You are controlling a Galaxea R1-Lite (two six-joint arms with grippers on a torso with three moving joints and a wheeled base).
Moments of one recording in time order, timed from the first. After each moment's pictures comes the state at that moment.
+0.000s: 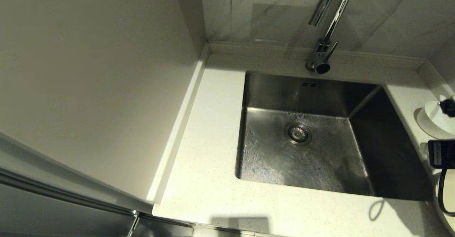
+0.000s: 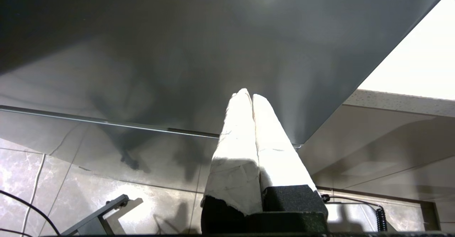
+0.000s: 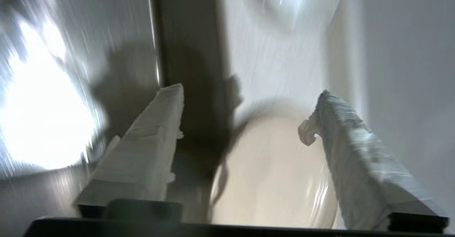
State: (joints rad) left arm 0.00 0.00 0.00 0.00 0.02 -0.02; right arm 0.04 1.32 -0.76 -0.07 -0.65 -0.07
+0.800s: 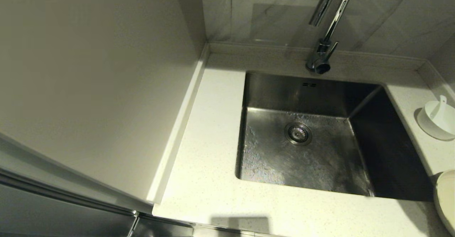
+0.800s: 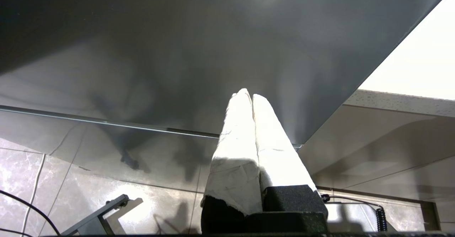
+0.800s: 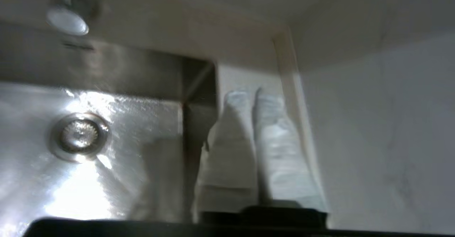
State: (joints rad) left arm 0.00 0.00 0.00 0.00 0.02 -0.02; right arm 0.09 1.23 -1.14 -0.10 -0.51 -0.26
